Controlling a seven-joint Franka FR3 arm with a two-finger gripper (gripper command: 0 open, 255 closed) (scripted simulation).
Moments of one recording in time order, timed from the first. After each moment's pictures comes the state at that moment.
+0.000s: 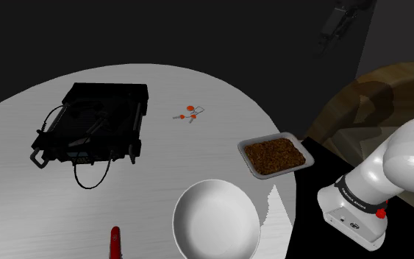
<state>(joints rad) 0.01 -0.74 -0.06 -2.28 0.11 1.55 -0.11</state>
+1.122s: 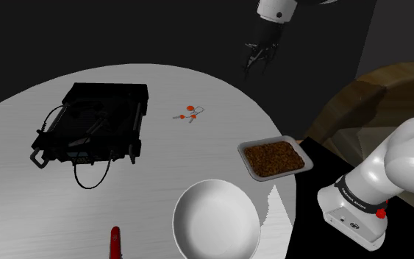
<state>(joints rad) 0.06 -0.33 0.16 -2.22 0.14 1.92 0.15</state>
